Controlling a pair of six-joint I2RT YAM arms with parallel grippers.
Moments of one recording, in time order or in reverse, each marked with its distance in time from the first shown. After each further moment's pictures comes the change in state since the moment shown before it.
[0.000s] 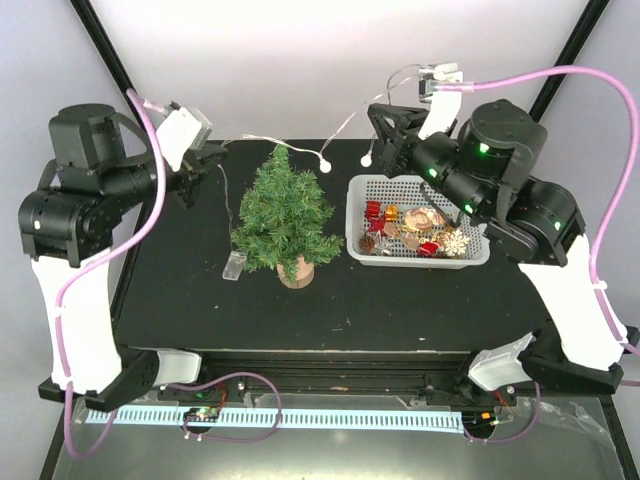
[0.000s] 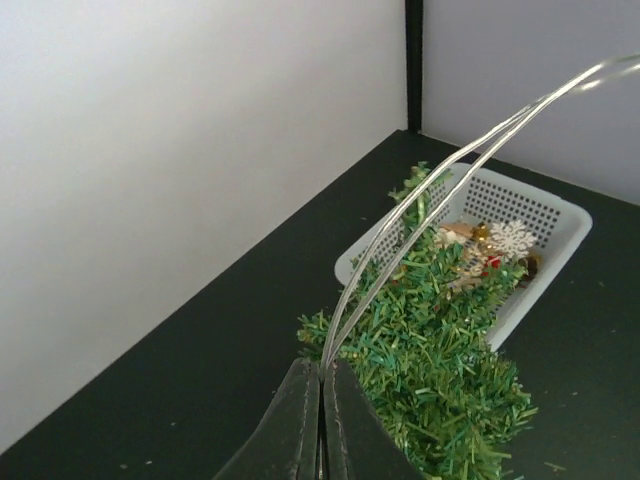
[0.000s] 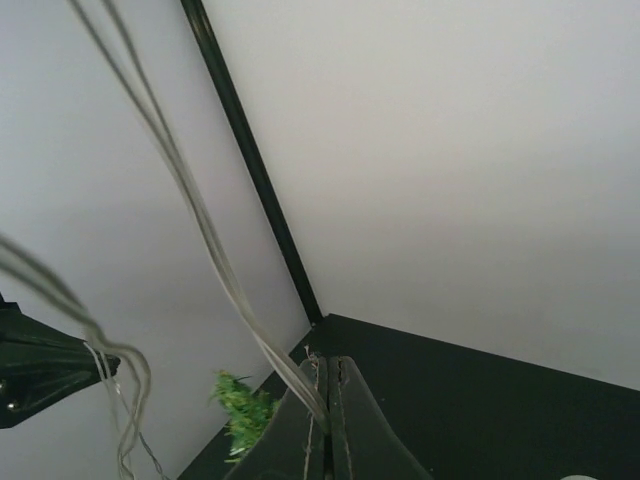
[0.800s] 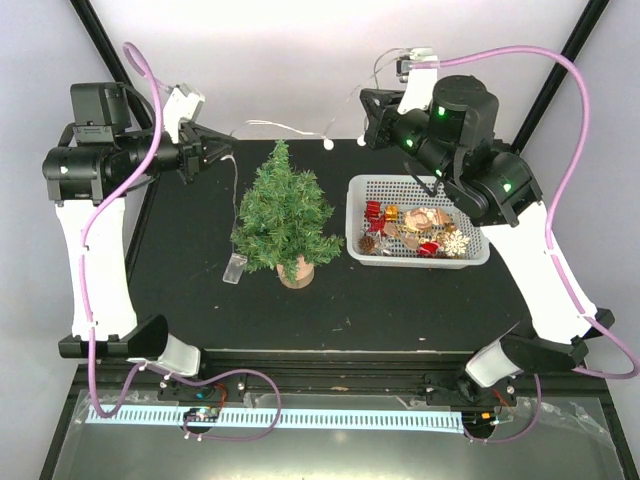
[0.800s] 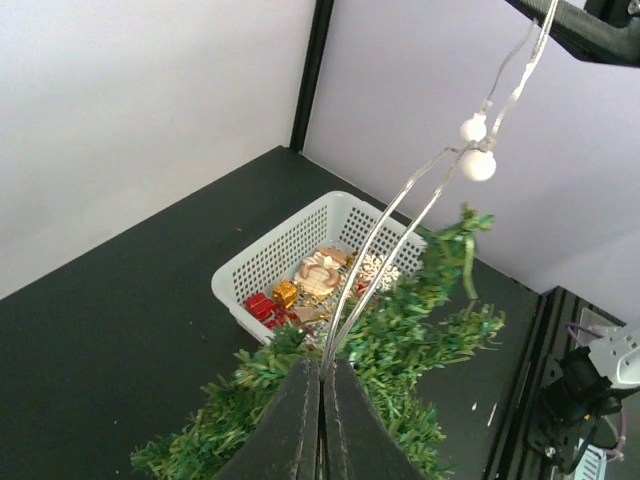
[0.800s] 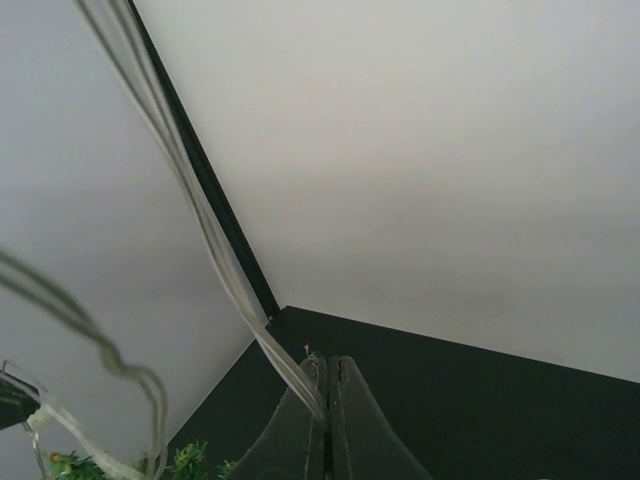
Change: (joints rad) left arm 0.212 0.185 0.015 -0.018 0.491 -0.109; right arm -0.199 0.124 -0.020 0.068 -0.123 0.006
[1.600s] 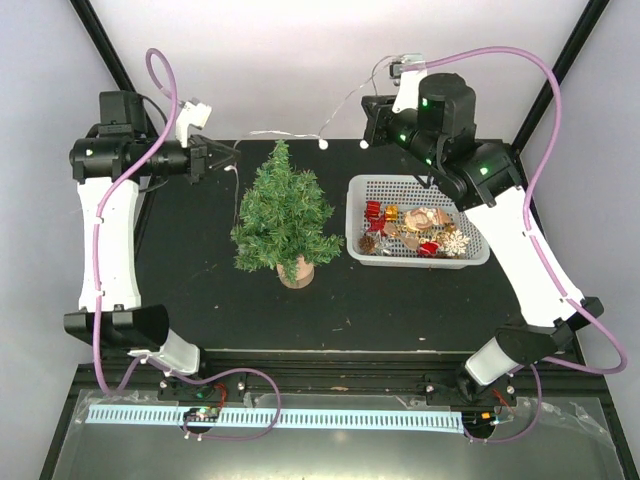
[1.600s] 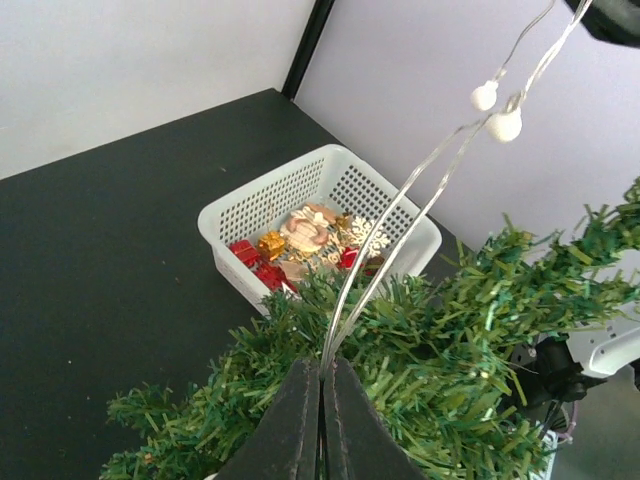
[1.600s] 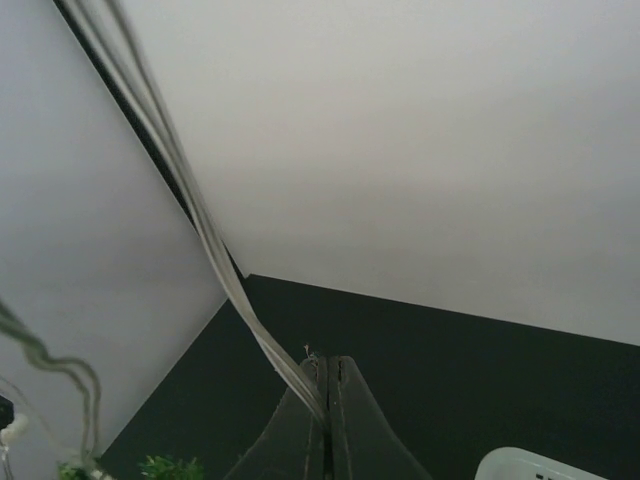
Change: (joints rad) left arm 0.076 0.055 -0.200 0.014 0.075 0.044; right arm -0.104 0.047 -0.095 0.049 -0.077 -0.001
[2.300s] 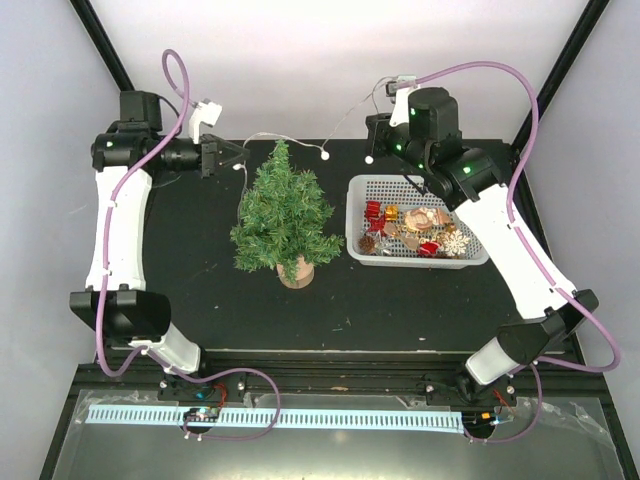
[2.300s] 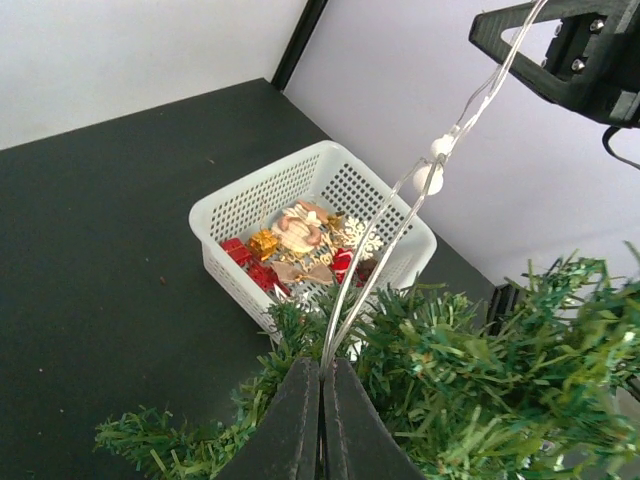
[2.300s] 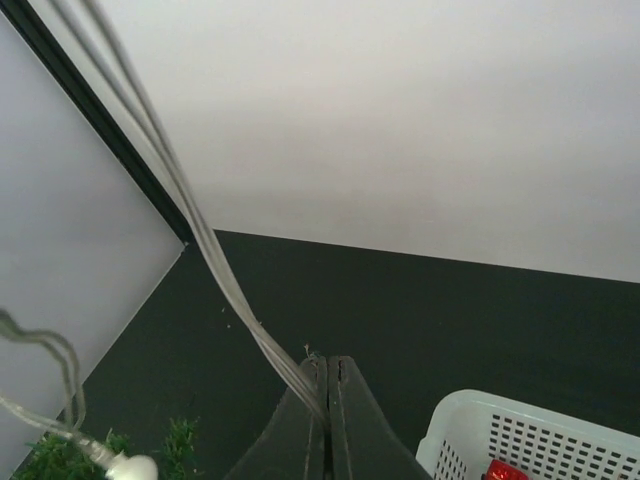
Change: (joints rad) left arm -0.028 0.066 -0.059 0.108 0.030 -0.049; right arm -0.063 -0.007 -0.199 0.060 -0.017 0.000
